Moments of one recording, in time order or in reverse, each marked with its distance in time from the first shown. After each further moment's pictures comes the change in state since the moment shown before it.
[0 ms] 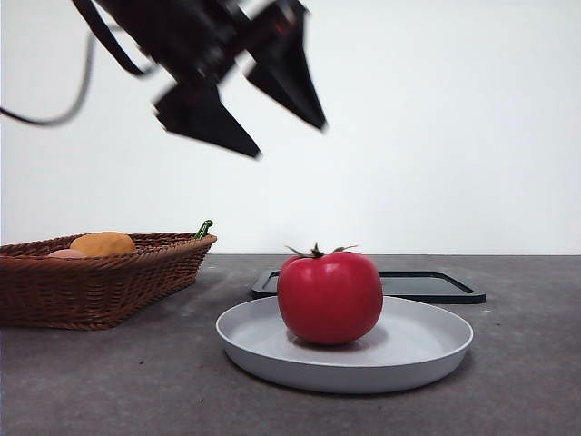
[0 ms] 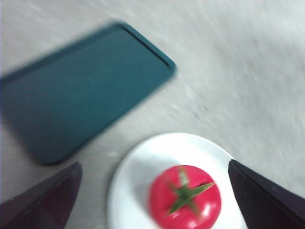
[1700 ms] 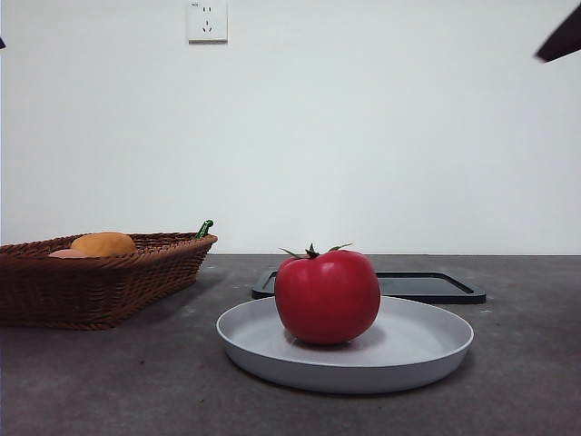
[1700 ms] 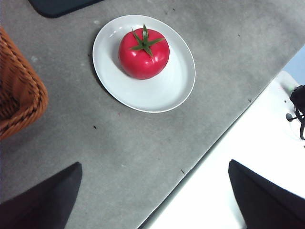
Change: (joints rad) left arm 0.247 -0.527 0.000 -0.838 0.252 0.102; right arm 0.081 0.159 0.000 0.145 0.000 0.011
